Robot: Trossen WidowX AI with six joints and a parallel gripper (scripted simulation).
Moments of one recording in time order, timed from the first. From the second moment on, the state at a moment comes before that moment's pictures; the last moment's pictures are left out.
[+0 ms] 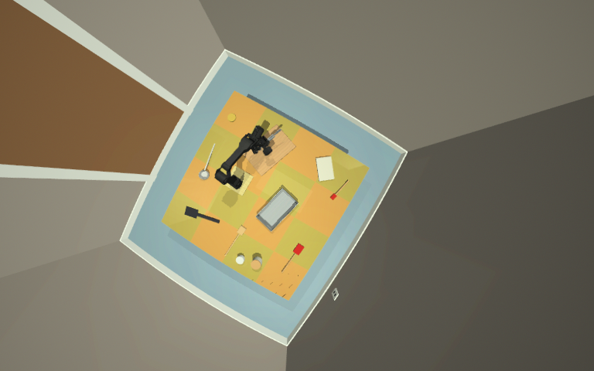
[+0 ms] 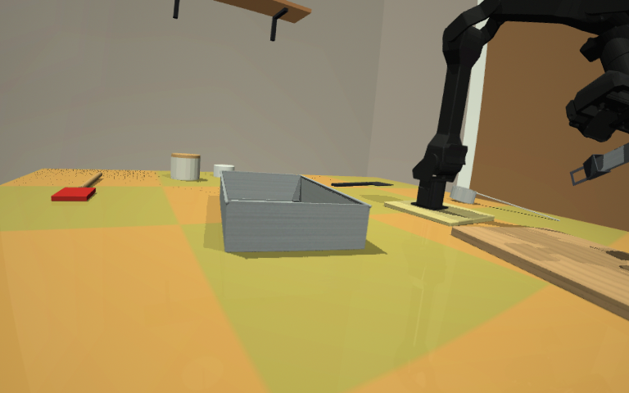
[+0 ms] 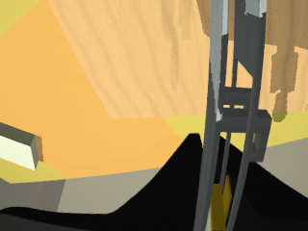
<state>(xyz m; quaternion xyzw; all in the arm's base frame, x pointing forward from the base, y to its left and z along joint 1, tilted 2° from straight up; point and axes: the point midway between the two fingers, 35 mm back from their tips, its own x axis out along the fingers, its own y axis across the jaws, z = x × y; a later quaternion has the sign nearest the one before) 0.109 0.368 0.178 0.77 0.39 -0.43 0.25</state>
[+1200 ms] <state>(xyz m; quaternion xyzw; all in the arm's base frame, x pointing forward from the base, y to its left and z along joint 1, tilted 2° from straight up) 0.095 0.345 0.177 0.87 0.43 -0.21 0.13</state>
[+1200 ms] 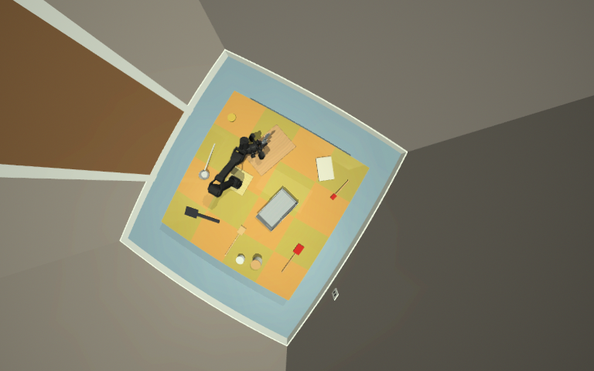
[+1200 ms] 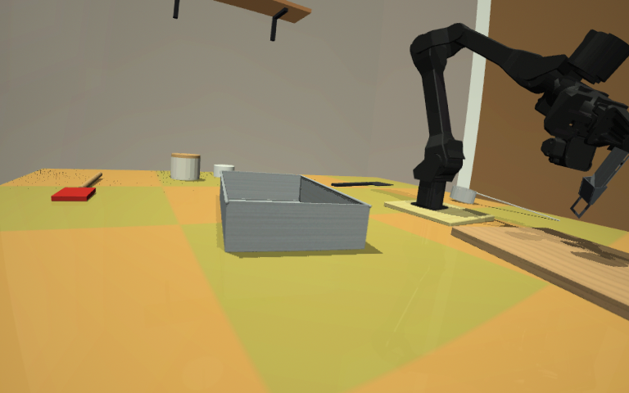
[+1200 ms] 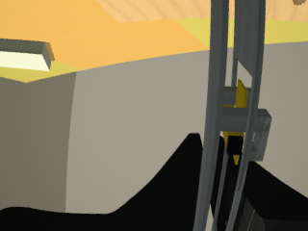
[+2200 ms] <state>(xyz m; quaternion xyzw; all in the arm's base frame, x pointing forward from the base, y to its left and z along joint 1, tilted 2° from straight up) 0.090 0.320 0.179 0.89 0.43 -0.14 0.07</state>
